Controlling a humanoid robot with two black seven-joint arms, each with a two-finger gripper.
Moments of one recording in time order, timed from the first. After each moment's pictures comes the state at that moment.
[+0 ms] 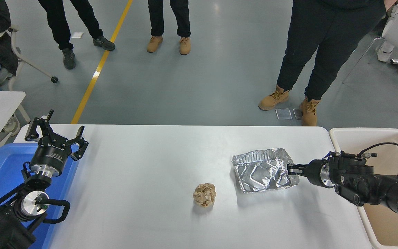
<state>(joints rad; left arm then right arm) -0.42 0.44 -0.90 -0.65 0.01 -0.49 -0.57 0.95 -0.25 -0.65 0.41 -0.78 -0.04 0.42</state>
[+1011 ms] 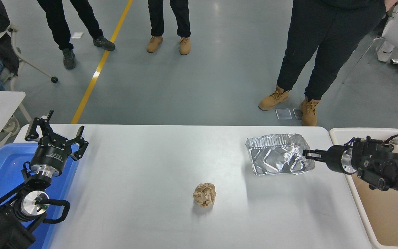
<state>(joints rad) -0.42 0.44 -0.90 -0.65 0.01 -0.49 -0.57 1.09 -0.46 -0.65 0.56 -0.70 0.01 0.46</state>
